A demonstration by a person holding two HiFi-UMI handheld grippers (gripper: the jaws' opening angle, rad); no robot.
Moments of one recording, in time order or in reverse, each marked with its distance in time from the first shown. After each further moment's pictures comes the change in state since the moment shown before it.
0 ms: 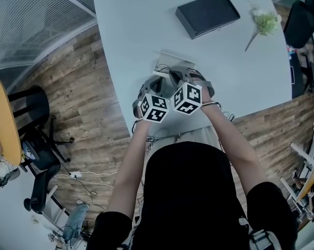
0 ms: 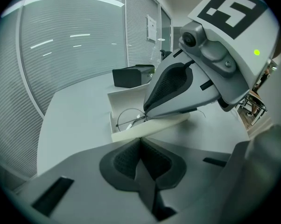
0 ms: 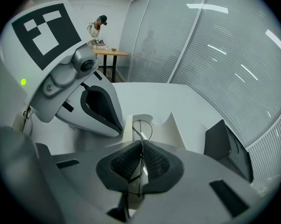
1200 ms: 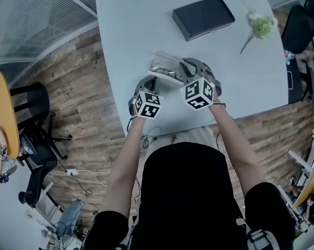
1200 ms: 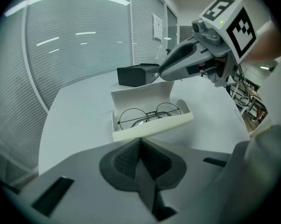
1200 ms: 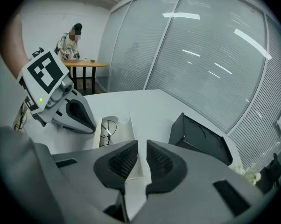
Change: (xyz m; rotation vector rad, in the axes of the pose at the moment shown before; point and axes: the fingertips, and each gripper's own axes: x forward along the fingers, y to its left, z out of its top) left arm 0.002 -0.003 0.001 -0.051 0.020 0.043; right arm -0.057 -0.075 -0.026 0.182 -0.101 -0.180
